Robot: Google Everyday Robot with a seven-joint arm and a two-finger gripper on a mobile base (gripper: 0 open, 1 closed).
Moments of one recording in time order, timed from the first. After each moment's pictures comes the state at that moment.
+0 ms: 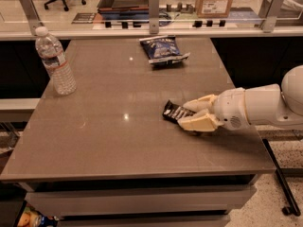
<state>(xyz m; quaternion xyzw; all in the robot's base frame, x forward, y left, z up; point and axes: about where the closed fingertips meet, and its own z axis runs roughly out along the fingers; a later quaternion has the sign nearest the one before) 0.499 -0.106 0.818 -0.49 0.73 0.26 0.40</state>
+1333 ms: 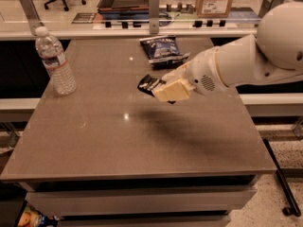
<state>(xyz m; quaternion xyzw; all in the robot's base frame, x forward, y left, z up) 0.512 -0.041 0.909 -0.47 0.76 0.23 0.38</state>
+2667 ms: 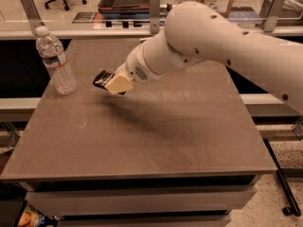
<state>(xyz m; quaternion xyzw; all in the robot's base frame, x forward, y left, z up) 0.573 0.083 0.887 -0.52 0.74 0.20 0.37</state>
